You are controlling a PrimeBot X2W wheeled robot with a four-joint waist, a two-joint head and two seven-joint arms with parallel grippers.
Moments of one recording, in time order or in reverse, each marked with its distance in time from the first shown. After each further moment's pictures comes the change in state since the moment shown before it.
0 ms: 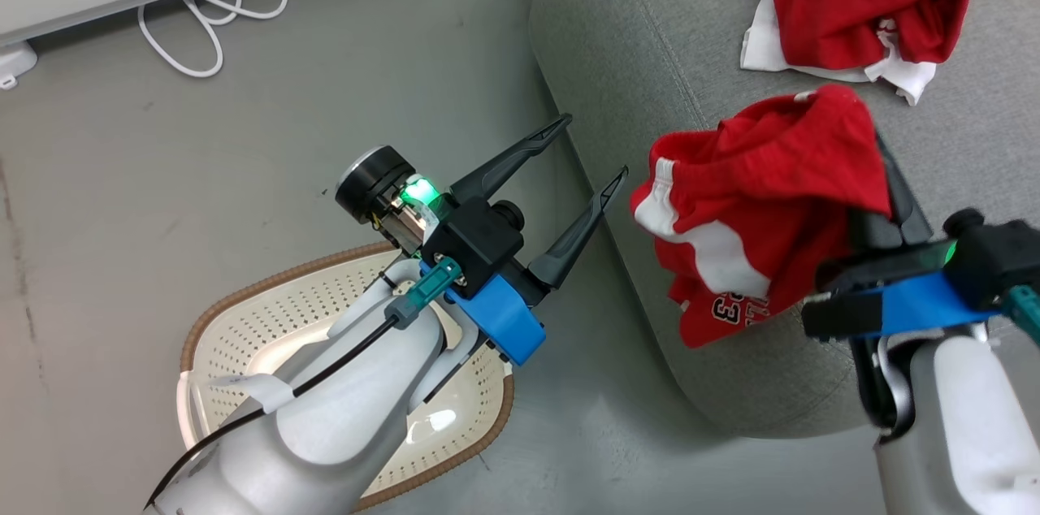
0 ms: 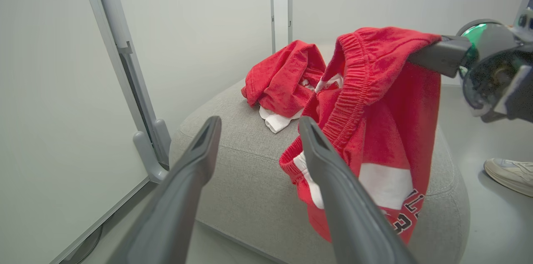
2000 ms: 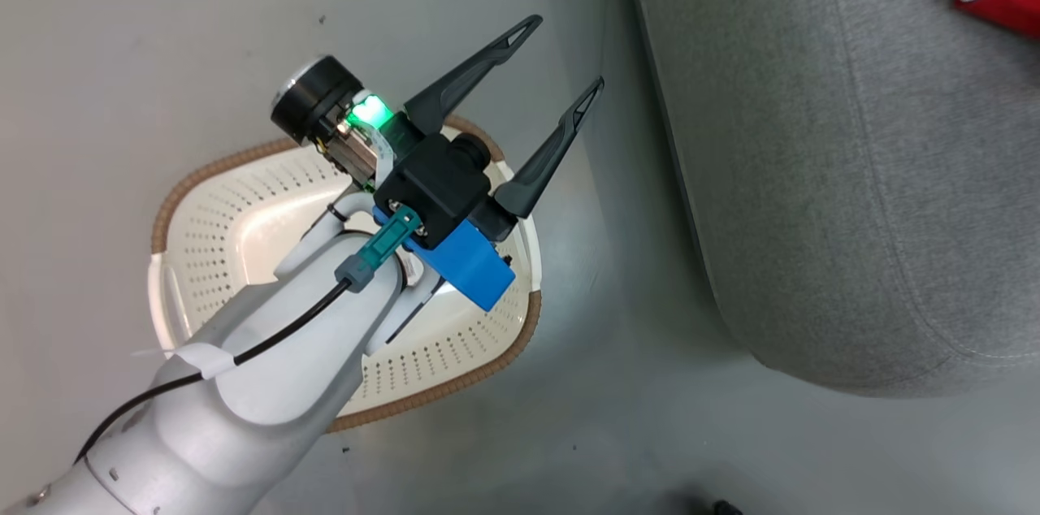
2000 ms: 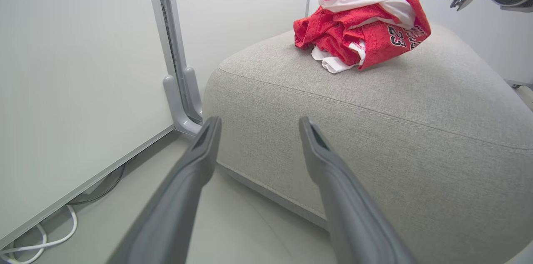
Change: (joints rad) left arm -0.123 0.104 -0.002 -0.114 0.021 0.046 0.023; right arm -0.527 -0.279 -0.390 0.418 -0.014 0.000 0.000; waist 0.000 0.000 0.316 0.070
